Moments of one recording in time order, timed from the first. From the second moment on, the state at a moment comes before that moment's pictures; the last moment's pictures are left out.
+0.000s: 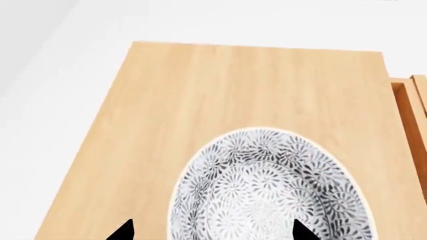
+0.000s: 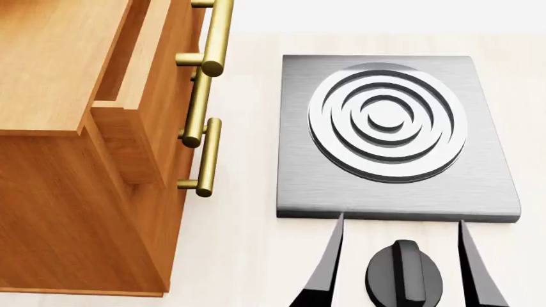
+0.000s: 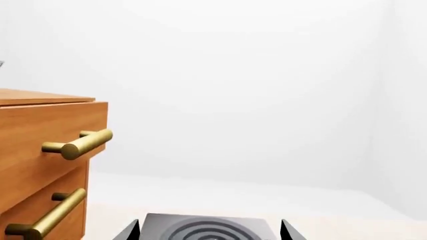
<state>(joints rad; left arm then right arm) -2.17 -0.07 0.08 -1.30 -0.02 -1.35 -0.10 0.28 0.78 -0.75 -0.85 0.33 0.24 1.09</state>
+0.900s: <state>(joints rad) -2.13 -0.03 0.39 -1.31 -0.01 -1.23 0.02 0.27 0.77 -0.74 -0.83 0.34 0.24 1.08</state>
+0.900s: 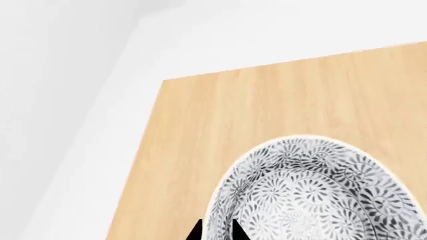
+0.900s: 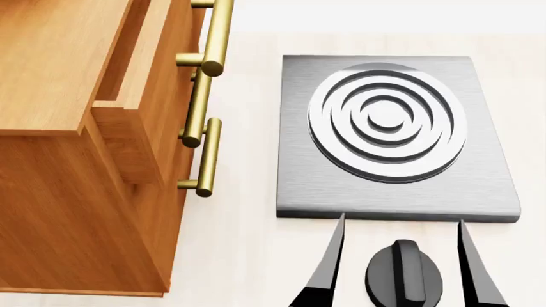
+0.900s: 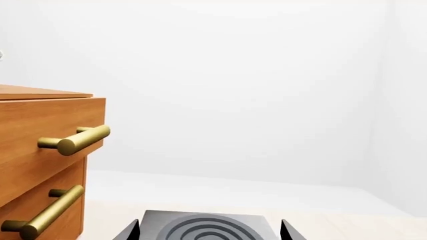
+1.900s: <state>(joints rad) -2.19 -0.01 0.58 -1.31 -0.08 -0.98 0.07 0.27 0.78 -0.73 -0.85 0.33 0.25 1.09</state>
